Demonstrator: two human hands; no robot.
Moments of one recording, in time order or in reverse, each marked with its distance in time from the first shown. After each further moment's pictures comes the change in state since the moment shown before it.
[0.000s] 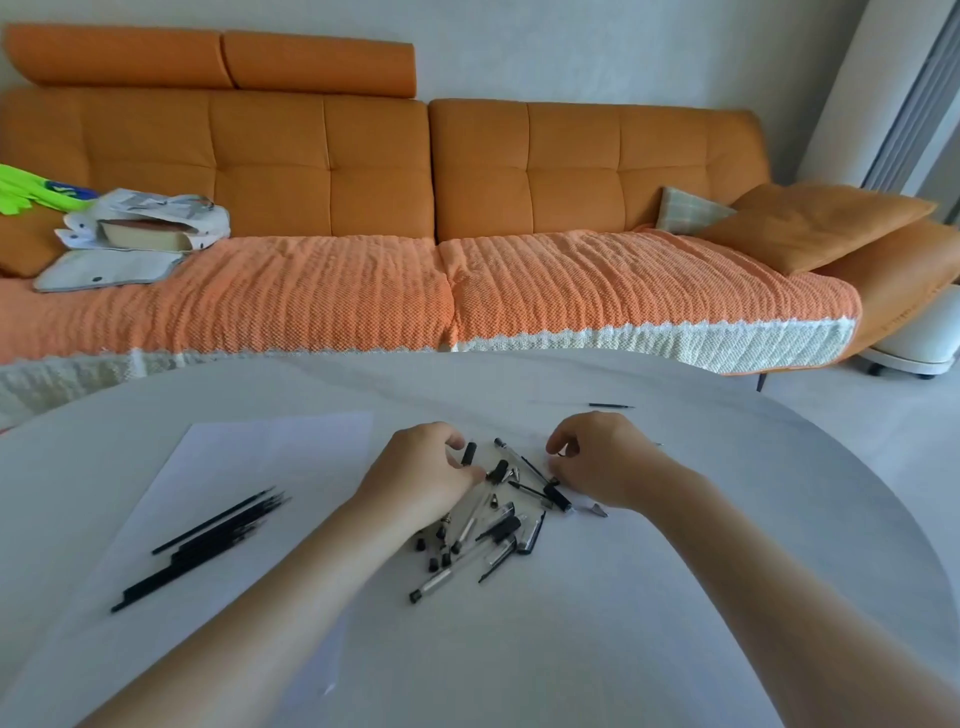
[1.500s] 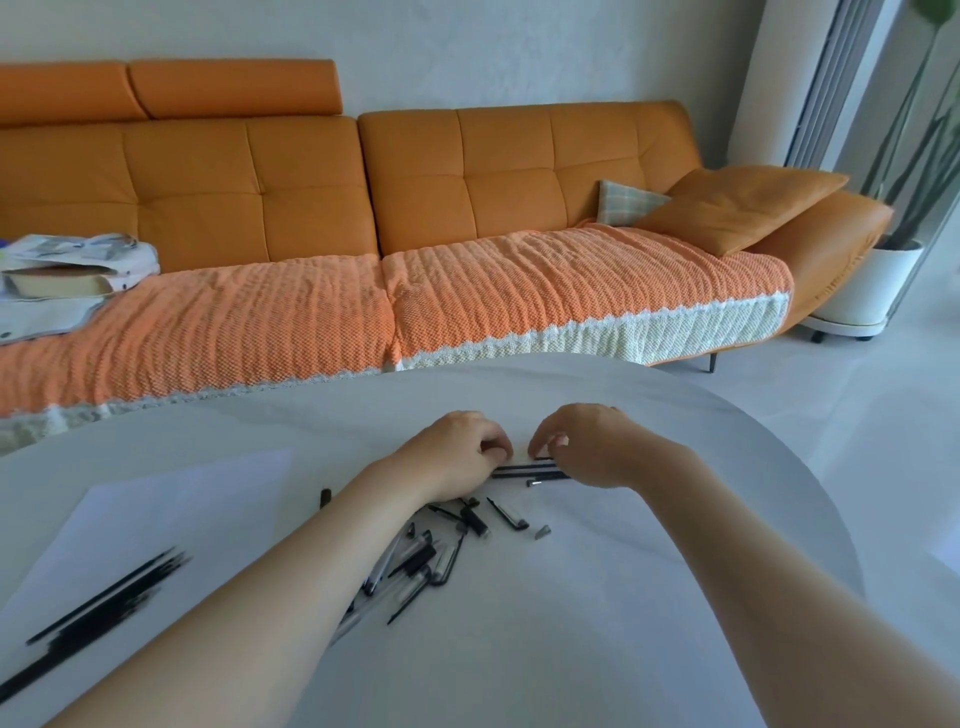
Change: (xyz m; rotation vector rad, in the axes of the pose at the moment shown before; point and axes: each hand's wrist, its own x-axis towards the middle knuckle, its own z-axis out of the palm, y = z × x) left_hand 0.070 0.077 0.059 0.196 -0.283 0.417; right_hand 0.006 0.072 -0.038 -0.082 -0.072 -0.049
